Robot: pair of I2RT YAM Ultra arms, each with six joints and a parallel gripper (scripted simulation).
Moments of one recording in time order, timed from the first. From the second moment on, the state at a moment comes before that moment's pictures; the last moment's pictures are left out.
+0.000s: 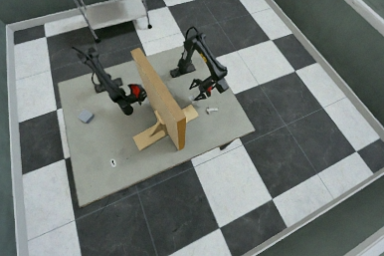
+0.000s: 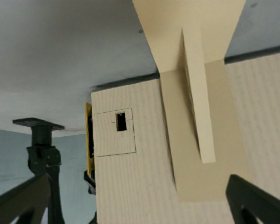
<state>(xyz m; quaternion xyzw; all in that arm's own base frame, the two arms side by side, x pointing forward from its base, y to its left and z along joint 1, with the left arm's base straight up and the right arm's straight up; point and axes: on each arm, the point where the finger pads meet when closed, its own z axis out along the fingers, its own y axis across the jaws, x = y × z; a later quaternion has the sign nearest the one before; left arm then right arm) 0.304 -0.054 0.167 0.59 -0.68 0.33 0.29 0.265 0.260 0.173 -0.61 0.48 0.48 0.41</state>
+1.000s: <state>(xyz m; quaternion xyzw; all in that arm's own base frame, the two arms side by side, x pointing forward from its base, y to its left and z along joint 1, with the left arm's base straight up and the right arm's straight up) 0.304 -0.054 0.167 0.59 -0.68 0.33 0.29 0.265 0.261 0.197 -0.61 0.48 0.48 0.41</state>
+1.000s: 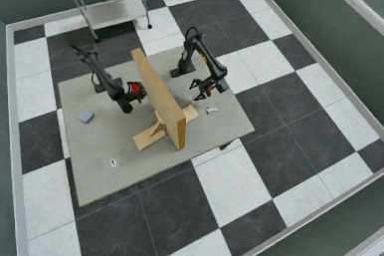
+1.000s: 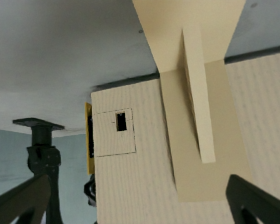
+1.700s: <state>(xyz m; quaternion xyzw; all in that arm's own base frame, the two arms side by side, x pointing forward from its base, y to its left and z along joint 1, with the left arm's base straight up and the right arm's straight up) 0.304 -0.054 0.167 0.59 -0.68 0.33 0.29 0.265 0.261 0.222 -0.61 0.48 0.48 0.41</state>
